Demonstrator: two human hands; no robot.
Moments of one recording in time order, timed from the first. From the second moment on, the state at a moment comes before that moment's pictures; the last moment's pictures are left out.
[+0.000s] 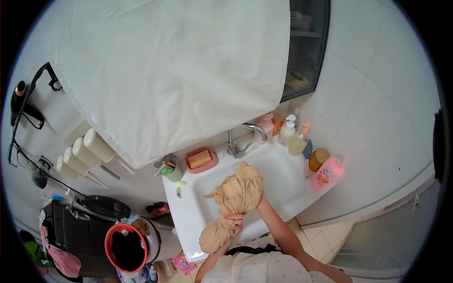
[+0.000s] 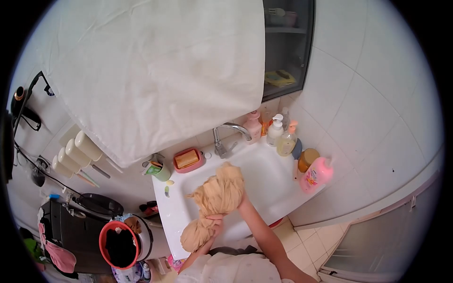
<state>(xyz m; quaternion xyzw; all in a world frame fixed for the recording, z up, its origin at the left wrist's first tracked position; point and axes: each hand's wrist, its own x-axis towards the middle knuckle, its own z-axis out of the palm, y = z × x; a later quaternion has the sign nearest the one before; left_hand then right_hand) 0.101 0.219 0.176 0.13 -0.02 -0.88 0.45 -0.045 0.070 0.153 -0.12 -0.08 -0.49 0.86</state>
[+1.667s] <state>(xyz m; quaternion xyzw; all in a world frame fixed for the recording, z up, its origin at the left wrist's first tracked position) 0.102 0.156 0.194 0.40 -0.25 -0.83 0.31 -0.061 0.066 0.139 -0.48 0.46 -0.55 0.51</state>
